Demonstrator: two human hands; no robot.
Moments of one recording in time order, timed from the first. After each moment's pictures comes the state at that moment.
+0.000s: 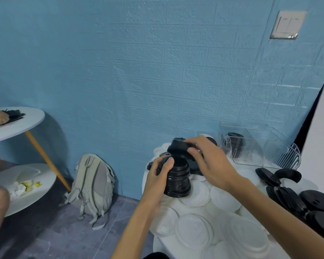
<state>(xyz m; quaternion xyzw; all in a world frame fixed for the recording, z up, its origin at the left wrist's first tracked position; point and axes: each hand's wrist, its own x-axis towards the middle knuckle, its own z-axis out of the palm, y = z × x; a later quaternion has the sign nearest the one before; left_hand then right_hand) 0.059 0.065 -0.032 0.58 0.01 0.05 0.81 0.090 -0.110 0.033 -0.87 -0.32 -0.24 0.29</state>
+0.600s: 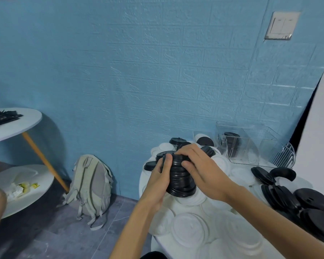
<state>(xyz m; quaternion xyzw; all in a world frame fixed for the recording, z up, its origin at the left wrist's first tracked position) 0.053 0.054 -0.018 0.61 -0.03 0.00 0.79 0.075 -0.111 0.018 -0.84 -0.40 -0.19 0.30</state>
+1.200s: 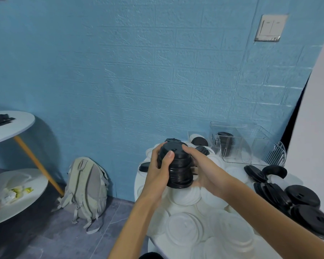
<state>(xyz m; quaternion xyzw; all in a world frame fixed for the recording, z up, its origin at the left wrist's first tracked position) 0.053 0.039 -0.001 0.61 -0.07 0.08 0.79 0.056 -0.103 0.045 -0.70 -0.02 0.15 0.70</state>
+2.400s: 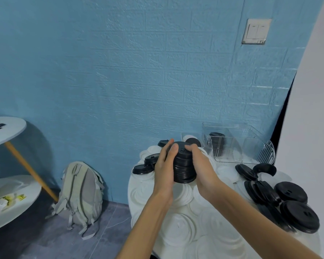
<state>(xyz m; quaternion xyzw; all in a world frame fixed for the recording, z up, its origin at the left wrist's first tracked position) 0.055 -0.004 0.015 0.52 -0.05 0.05 0.85 0.054 -0.101 0.042 -0.65 0.04 -0.02 0.76</state>
